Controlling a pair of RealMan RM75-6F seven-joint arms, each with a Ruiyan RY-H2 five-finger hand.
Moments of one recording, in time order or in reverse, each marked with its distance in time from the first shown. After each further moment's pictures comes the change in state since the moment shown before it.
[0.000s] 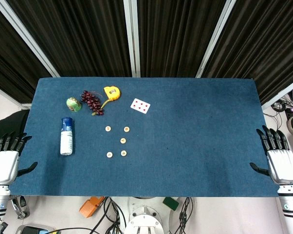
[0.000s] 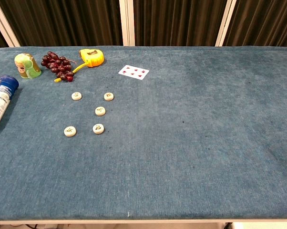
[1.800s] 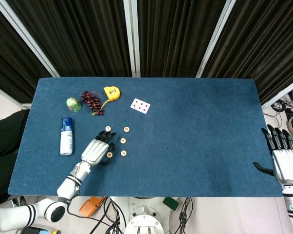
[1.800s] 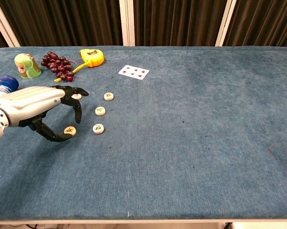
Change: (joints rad) left arm -0.448 -0.425 -0.034 0.105 -0.149 -0.515 0.222; right arm -0.008 0.021 0.002 0.017 -0.004 0.023 0.059
